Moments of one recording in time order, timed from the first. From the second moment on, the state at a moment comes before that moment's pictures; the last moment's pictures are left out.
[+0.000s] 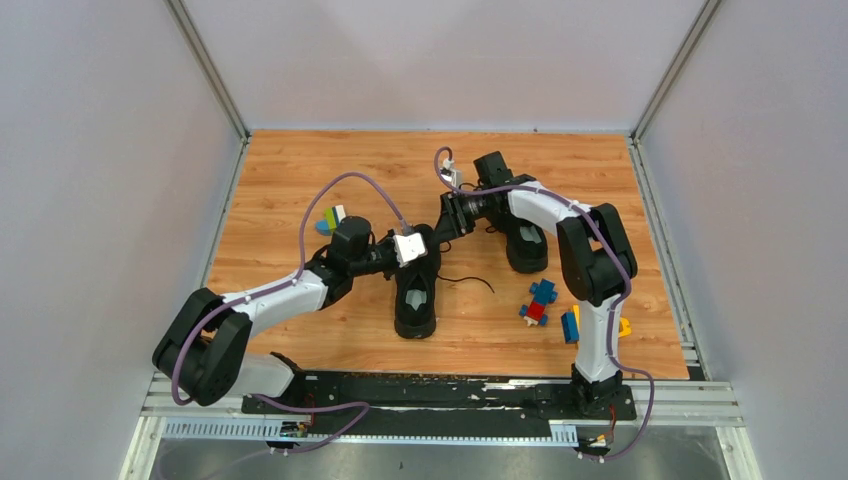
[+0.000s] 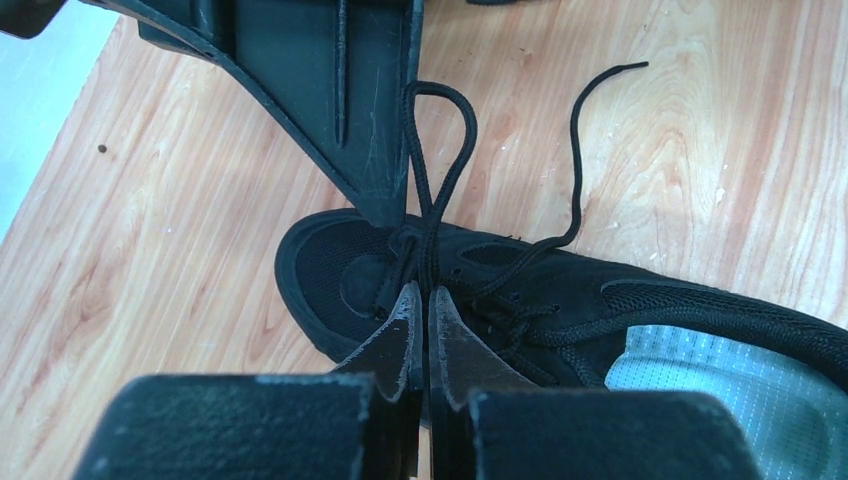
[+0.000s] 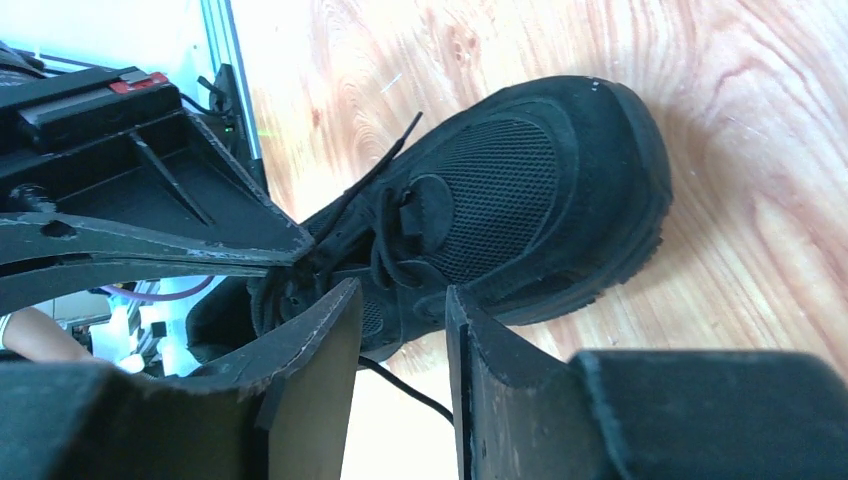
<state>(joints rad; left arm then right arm) -0.59 1.34 0.61 0.31 0.49 0.56 0.41 2.04 1.47 -0.42 -1.01 0.01</state>
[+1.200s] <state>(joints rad) -0.60 1.29 0.54 0.39 0.46 0.66 0.46 2.04 1.50 -0.48 -1.07 -0.07</state>
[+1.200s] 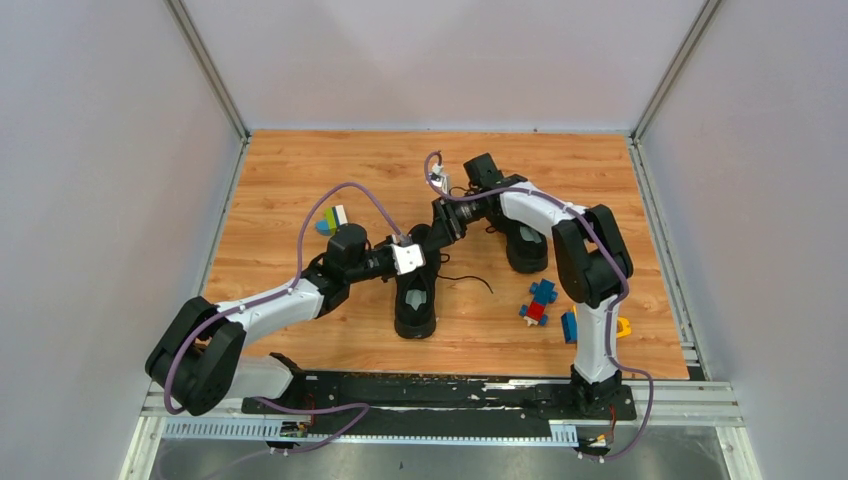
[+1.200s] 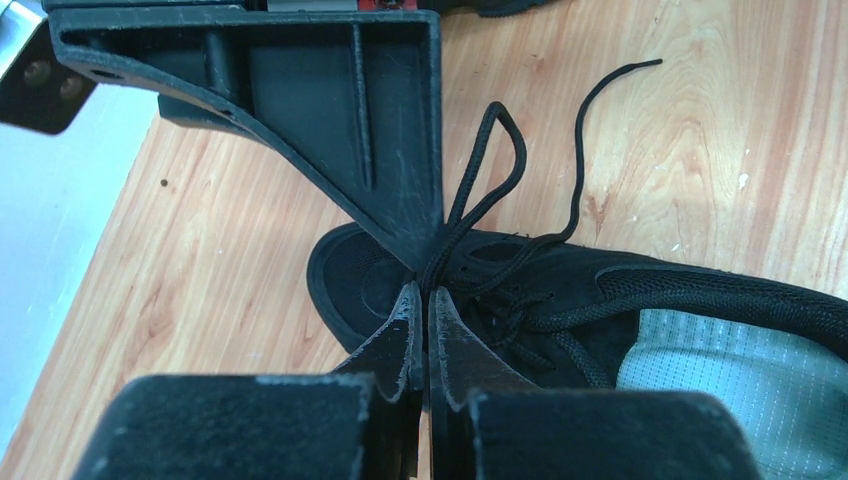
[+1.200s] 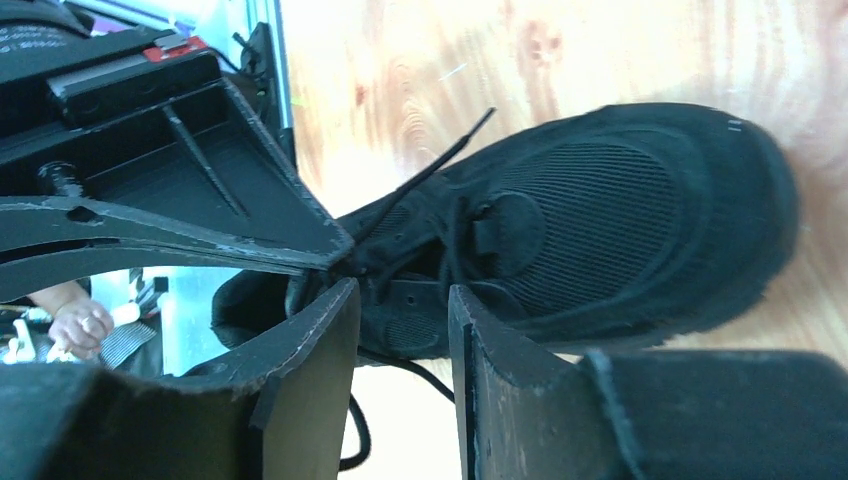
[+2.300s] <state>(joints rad) -0.60 1.28 0.51 0.43 0.46 0.66 0.44 2.06 1.50 -0.54 -1.18 -0.09</state>
